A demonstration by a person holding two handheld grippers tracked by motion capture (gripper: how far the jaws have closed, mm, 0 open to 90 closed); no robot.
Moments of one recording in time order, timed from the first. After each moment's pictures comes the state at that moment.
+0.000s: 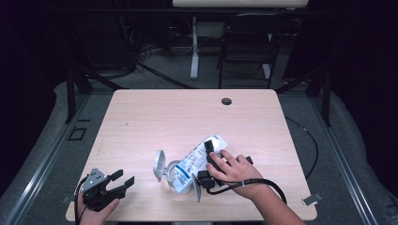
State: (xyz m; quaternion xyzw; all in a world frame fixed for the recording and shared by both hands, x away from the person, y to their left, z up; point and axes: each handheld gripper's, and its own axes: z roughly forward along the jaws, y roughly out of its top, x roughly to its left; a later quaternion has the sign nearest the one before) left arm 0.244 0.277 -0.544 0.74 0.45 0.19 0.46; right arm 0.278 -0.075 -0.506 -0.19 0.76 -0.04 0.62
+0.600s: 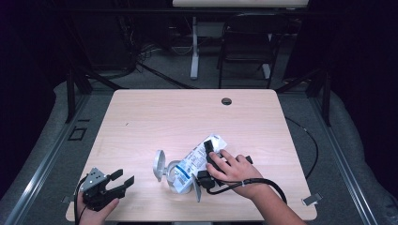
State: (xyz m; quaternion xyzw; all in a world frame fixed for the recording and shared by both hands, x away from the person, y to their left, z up) left arm 0.245 0.277 -0.543 0.74 0.45 0.19 0.46; right arm 0.279 -0.075 -0.506 -0.19 0.76 -0.04 0.61
